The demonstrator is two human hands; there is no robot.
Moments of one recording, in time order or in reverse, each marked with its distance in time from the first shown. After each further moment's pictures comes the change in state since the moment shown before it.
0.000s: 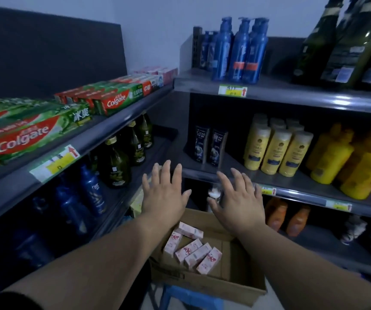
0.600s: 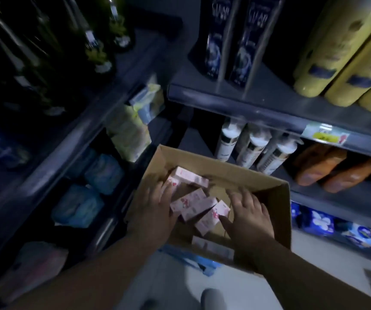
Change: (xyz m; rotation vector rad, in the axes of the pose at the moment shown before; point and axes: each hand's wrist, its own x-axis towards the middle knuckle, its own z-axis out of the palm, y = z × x) left_hand 0.000 -0.004 0.280 -0.142 -0.467 -0.086; right_hand 0.024 0.112 0.269 0.020 -0.602 0.057
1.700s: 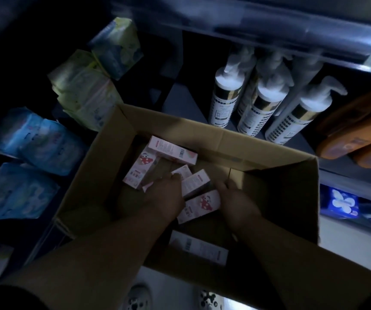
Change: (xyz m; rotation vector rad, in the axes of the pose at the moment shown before) left_hand 0.114 0.047 0.140 -0.043 -0.319 -0.103; right_hand 0.108 0.057 0.106 0.139 -0.298 -0.093
